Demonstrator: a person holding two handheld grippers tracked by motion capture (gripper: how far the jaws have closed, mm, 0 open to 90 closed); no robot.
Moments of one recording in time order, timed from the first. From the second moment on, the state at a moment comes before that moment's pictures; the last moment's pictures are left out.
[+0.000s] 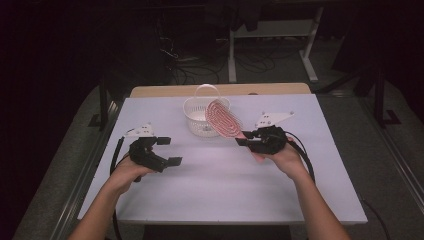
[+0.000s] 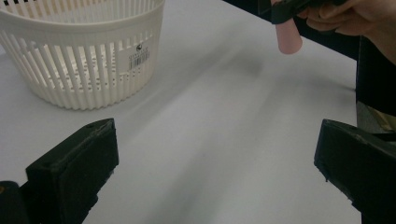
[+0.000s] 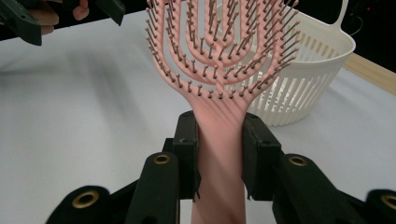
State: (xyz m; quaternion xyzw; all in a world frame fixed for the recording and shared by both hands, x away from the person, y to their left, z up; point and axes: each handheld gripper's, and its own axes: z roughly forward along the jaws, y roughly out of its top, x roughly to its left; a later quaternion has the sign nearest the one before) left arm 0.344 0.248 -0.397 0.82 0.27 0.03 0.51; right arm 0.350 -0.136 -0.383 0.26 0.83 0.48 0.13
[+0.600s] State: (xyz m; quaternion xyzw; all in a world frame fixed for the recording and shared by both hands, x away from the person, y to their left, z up) left arm 0.363 0.232 -0.381 0.81 0.26 0.04 0.53; right arm 0.351 -0.136 -0.383 0.26 0.83 0.48 0.14
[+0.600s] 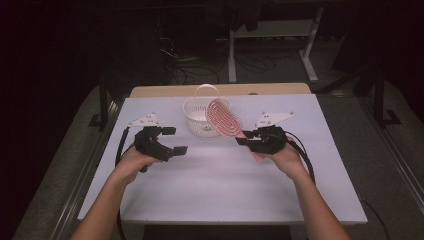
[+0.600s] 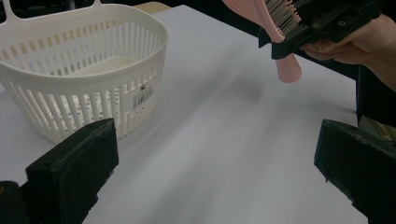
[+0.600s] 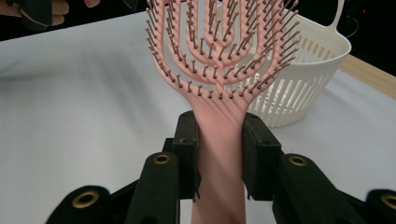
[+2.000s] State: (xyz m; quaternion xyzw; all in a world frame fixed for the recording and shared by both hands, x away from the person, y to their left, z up) left arm 0.373 0.206 -0.367 0.79 0.25 0.02 0.56; right arm 0.346 -0.116 -0.401 0.25 0.83 0.47 0.14
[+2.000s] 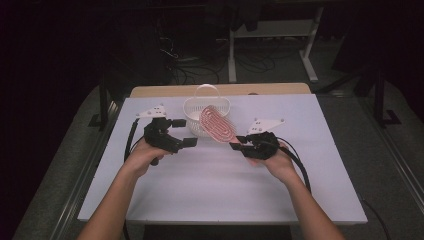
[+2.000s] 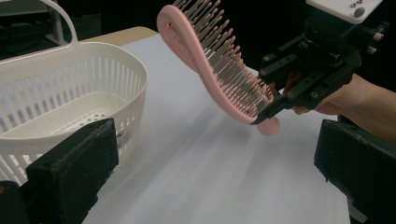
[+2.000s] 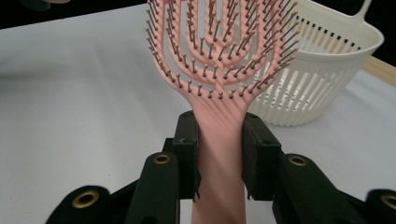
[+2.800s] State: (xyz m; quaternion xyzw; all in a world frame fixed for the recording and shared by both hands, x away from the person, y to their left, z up) left arm 0.375 0.190 -0.372 0.79 0.26 0.00 0.56; right arm 0.339 -0.093 -0.407 0.22 0.84 0.48 0.13
